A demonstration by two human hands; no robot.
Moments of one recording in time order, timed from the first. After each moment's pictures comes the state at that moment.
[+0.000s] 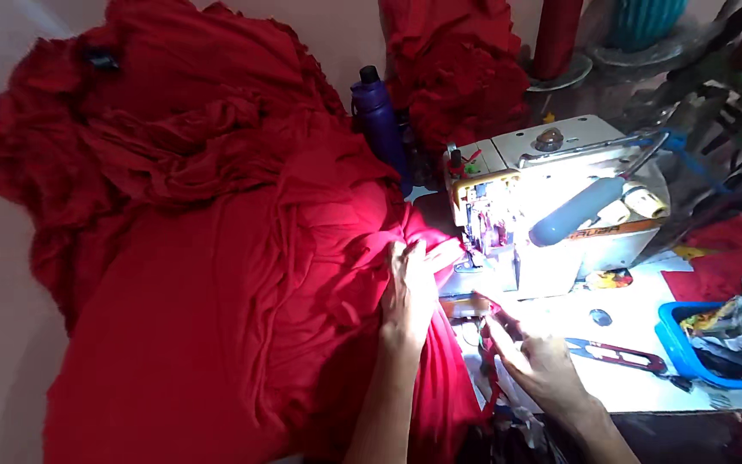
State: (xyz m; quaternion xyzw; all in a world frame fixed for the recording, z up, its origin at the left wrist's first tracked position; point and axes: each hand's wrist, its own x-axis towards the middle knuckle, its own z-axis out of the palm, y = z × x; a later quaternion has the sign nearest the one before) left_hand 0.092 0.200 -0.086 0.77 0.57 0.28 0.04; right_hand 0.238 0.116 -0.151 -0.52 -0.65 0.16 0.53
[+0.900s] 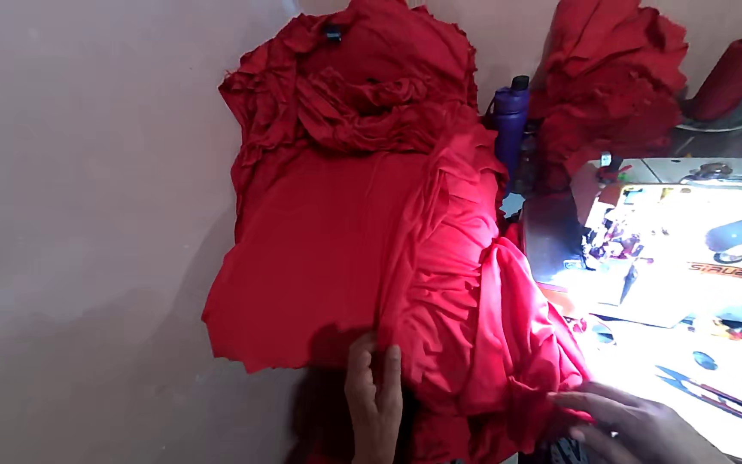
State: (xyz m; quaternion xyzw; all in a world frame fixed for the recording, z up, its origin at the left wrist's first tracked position) left_hand -0.055 0.027 -0.148 0.51 0.58 0.64 0.04; right_hand 0.236 0.032 -0.086 -0.37 -0.86 0.25 0.25
